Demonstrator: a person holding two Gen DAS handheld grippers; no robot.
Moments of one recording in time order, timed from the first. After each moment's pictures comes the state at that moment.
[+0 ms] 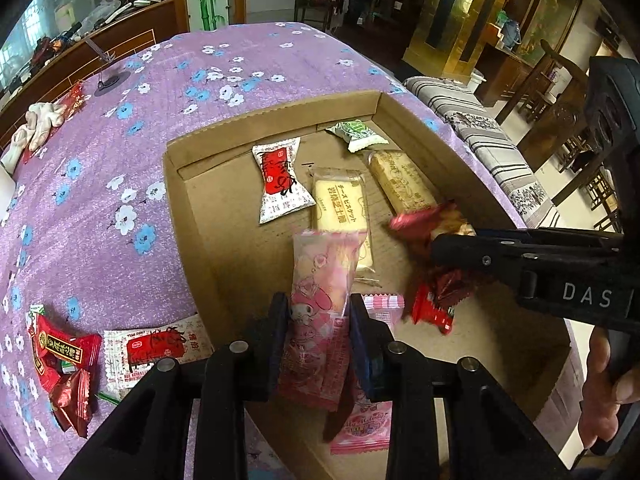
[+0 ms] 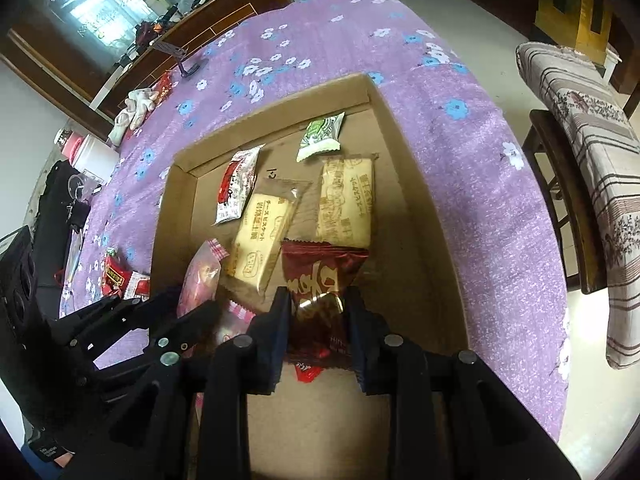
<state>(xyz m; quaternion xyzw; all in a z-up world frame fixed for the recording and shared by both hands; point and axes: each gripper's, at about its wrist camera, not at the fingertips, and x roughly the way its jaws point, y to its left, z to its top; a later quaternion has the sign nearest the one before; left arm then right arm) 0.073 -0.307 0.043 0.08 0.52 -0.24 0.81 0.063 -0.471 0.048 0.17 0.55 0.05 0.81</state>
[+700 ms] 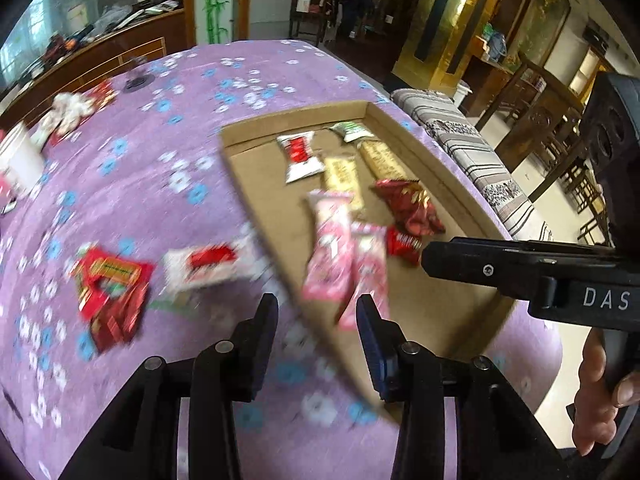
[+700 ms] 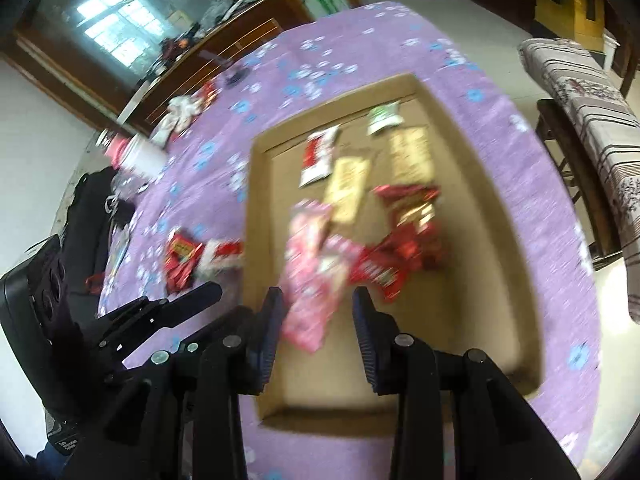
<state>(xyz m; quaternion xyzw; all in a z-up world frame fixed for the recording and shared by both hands) 0.009 -0.236 0.084 0.06 0.50 -0.25 0.82 -0.006 -0.412 0.091 0.21 0.53 0.09 0.82</state>
